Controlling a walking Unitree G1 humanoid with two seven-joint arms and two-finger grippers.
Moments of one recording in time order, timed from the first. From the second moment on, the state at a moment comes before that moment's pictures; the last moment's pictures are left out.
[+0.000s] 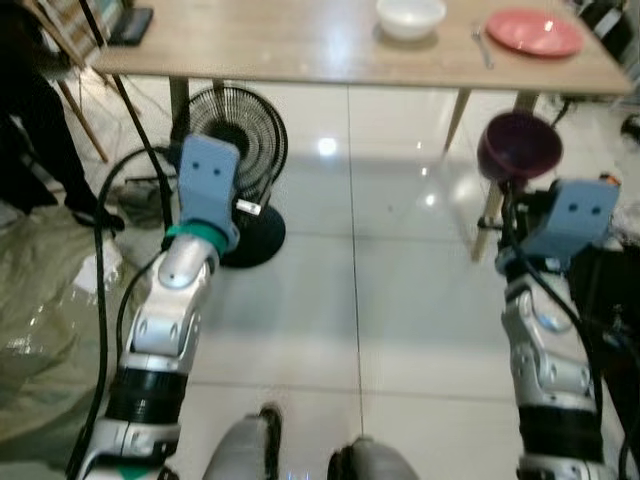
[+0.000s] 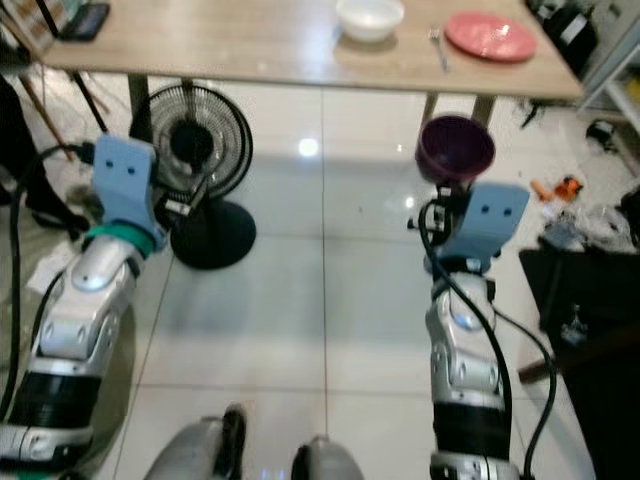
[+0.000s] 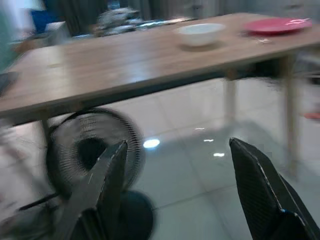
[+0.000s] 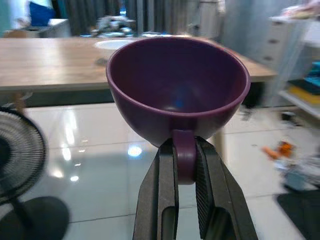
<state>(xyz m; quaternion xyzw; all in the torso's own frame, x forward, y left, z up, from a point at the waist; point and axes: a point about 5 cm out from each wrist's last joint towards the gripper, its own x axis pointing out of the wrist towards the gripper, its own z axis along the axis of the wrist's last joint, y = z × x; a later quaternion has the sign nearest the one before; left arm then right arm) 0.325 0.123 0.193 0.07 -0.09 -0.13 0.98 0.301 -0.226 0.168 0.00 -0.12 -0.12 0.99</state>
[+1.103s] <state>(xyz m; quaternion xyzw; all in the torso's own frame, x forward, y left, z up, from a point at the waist) 0.326 0.123 0.196 0.07 -0.10 -0.14 0.98 0.301 -0.226 0.167 0.01 -0.11 -0.12 0.99</state>
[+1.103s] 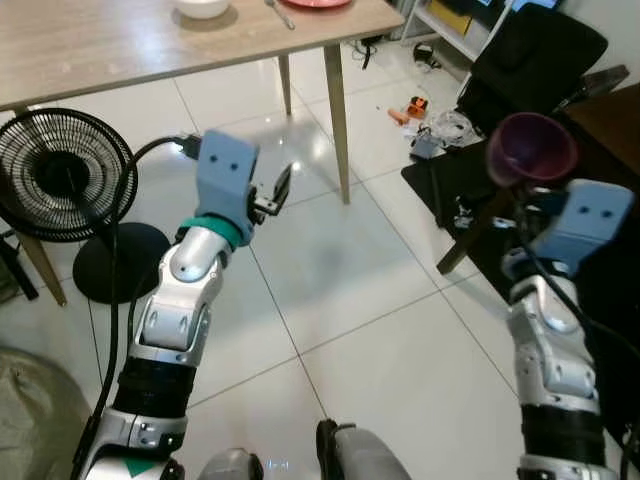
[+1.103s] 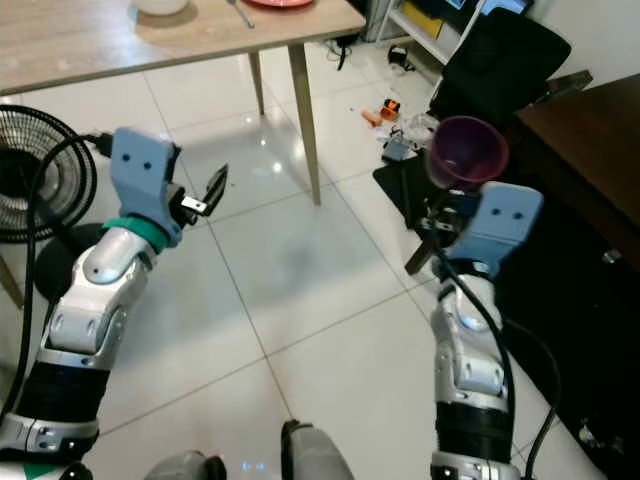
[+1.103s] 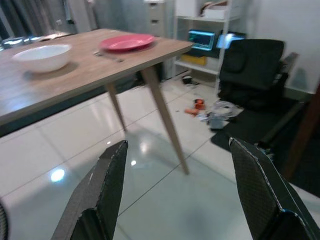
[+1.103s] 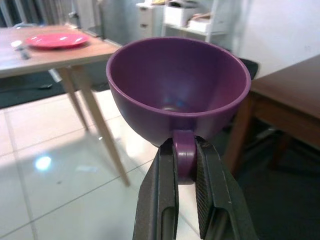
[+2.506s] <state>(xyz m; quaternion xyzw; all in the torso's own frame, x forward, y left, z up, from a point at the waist) 0.328 0.125 0.200 0.07 -0.10 -0.13 0.98 0.305 -0.223 0.171 0.01 -0.12 -0.12 0.99</state>
